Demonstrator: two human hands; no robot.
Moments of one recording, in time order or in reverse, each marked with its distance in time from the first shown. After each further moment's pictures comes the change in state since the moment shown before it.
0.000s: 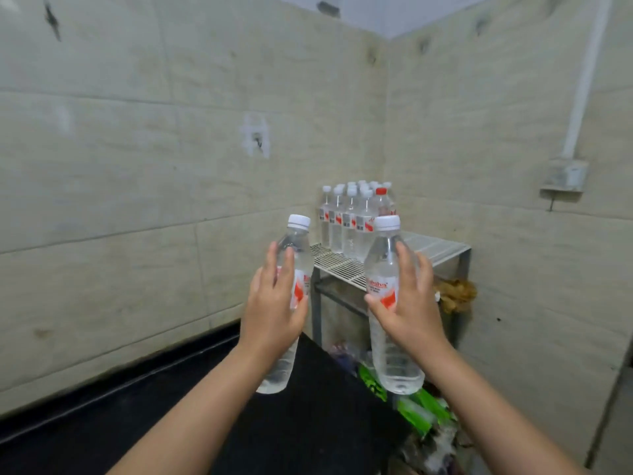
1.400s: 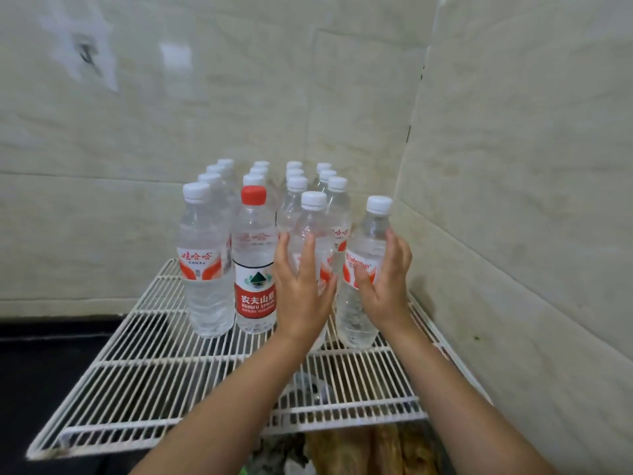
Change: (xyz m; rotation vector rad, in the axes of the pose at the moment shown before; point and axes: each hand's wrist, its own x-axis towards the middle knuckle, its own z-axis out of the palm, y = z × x) left_hand 0.338 0.057 0.570 0.191 0.376 -0.399; right_hand 0.422 0.508 0.151 0.560 -0.149 -0.347
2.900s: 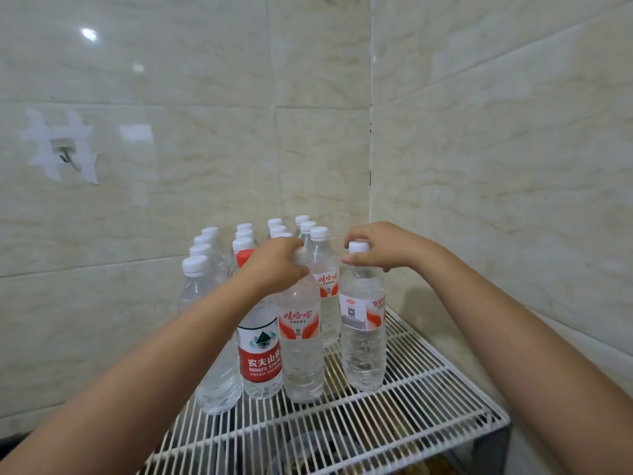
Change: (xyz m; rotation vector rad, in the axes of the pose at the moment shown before) left_hand 0.122 0.024 -0.069 0.250 -0.662 0.010; right_hand 0.112 -0.060 -0.061 -0.390 -0.710 0.217
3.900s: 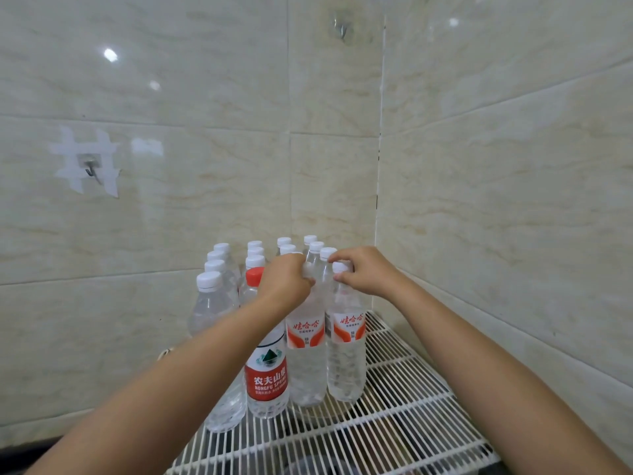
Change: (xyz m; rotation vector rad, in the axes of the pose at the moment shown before) left_hand 0.011 -0.008 0.011 -0.098 0.153 -0.111; right_hand 0.024 -0.018 0.031 0.084 0.216 -0.056
